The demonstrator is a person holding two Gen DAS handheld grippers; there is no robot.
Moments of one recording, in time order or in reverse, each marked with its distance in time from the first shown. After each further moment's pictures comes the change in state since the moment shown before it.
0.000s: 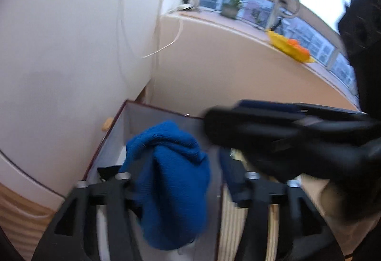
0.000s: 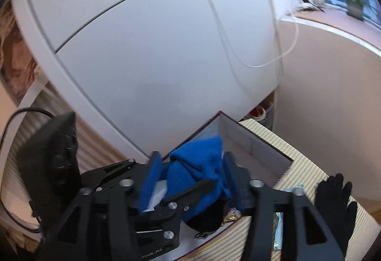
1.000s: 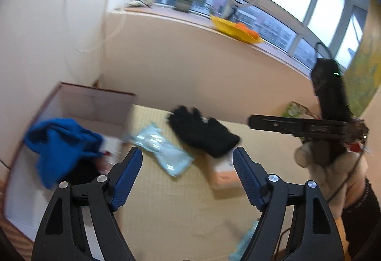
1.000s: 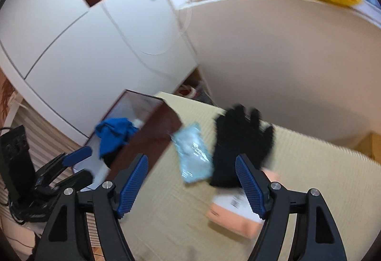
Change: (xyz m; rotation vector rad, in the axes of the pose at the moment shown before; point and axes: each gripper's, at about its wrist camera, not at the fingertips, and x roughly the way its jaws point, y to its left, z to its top) left arm -0.022 -0.110 -0.058 0.090 0.017 -0.240; right arm -0.124 -0.155 -0.127 0.268 -0.009 -0.214
